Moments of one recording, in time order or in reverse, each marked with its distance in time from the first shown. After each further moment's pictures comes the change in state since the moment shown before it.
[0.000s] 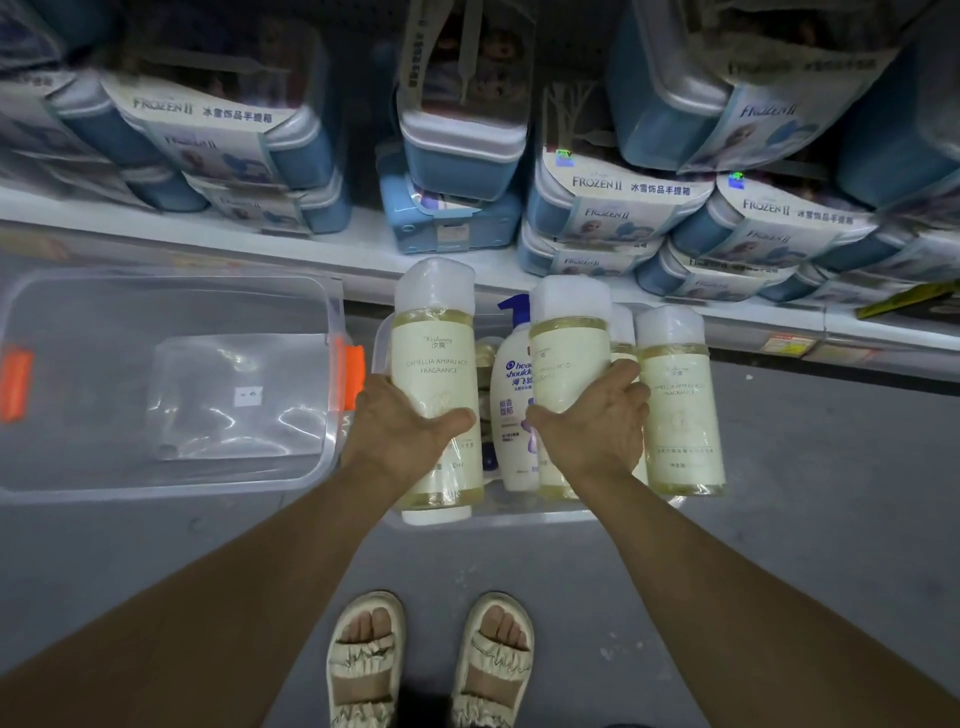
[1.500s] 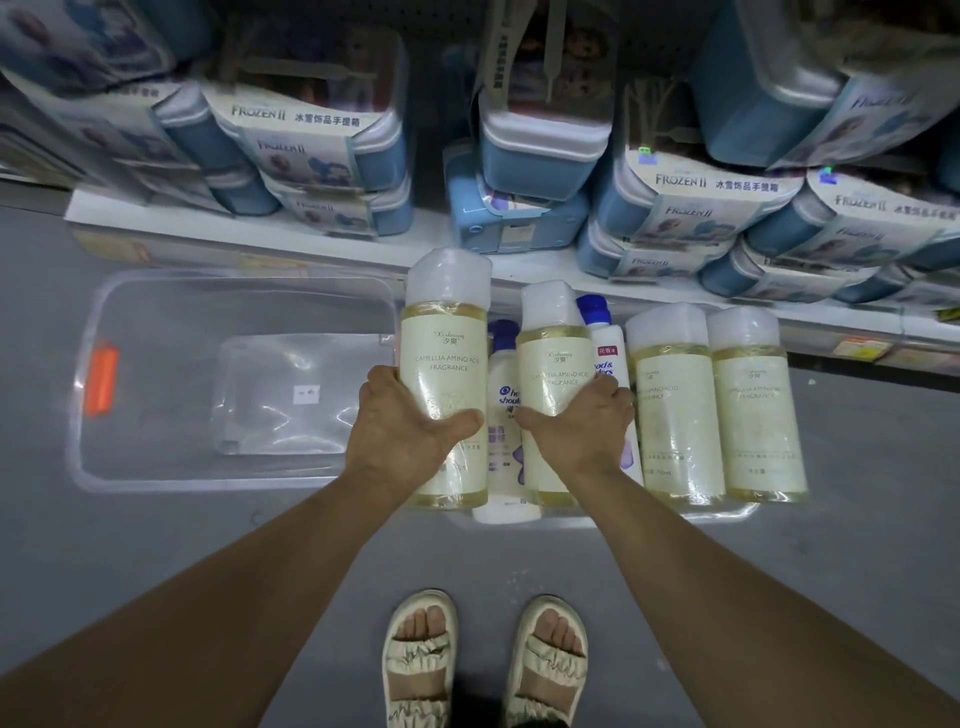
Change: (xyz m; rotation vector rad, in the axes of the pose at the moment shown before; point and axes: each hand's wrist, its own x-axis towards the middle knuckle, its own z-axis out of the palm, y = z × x) left_hand -0.001 -0.020 -0.060 0.067 0.057 0.042; right_hand -0.021 -0.042 0.059 0.141 -0.085 -0.041
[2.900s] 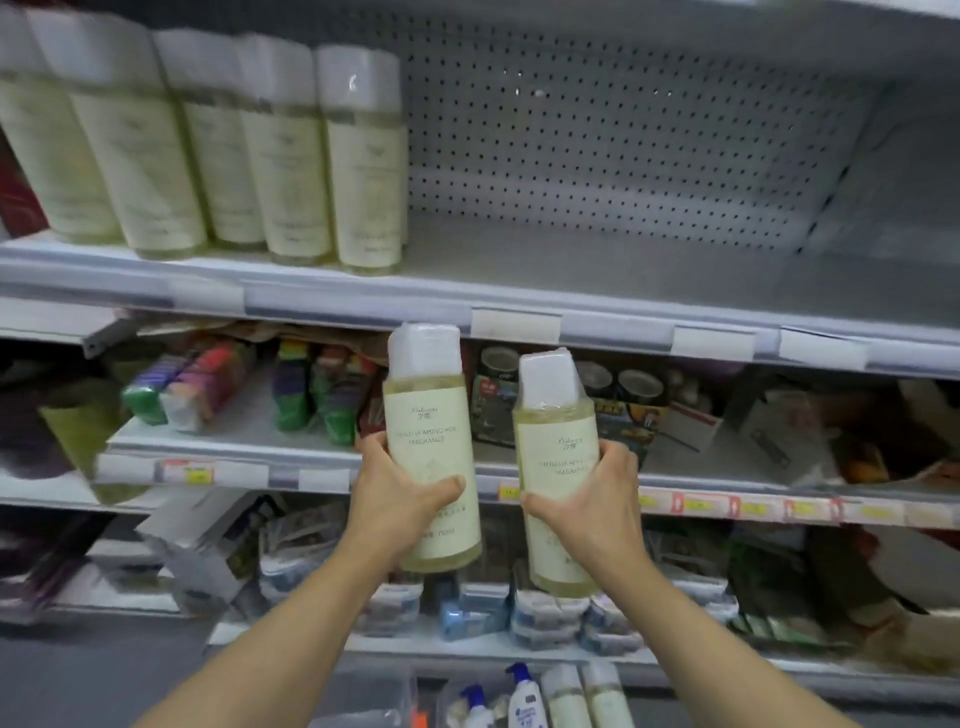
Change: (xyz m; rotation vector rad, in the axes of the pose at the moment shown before) left_hand -0.338 0.298 -0.383 -0.432 0.177 0.631; right_hand -0.319 -0.275 -0.447 0.269 0.543 -0.579
